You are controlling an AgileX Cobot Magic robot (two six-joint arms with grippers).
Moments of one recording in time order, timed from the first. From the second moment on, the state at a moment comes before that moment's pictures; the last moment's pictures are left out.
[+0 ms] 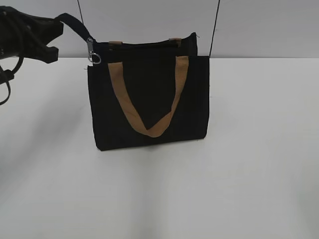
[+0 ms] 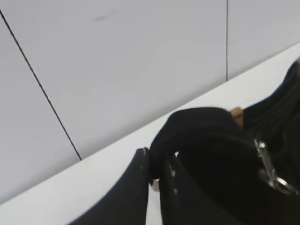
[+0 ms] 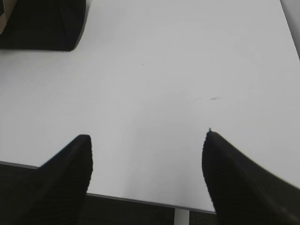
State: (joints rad) left arm -0.20 1.50 -0.77 0.62 -0.50 -0.26; right arm 0.01 -0.01 -0.47 0.11 1.09 -0.20
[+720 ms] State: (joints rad) left arm -0.28 1.44 -0.76 0.59 -0.50 -0.26; right arm 0.01 0.20 -0.49 0.24 0.97 -0.26
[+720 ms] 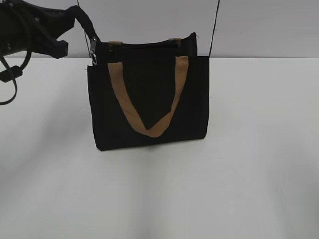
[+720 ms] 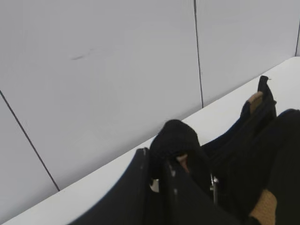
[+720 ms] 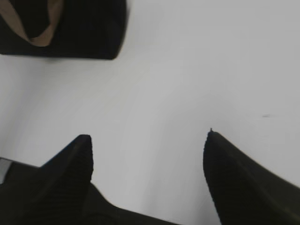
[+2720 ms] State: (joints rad) left arm -0.29 1.43 -0.77 0.50 -0.50 -0.38; right arm 0.54 1.99 -1.56 1.12 0.74 -1.35
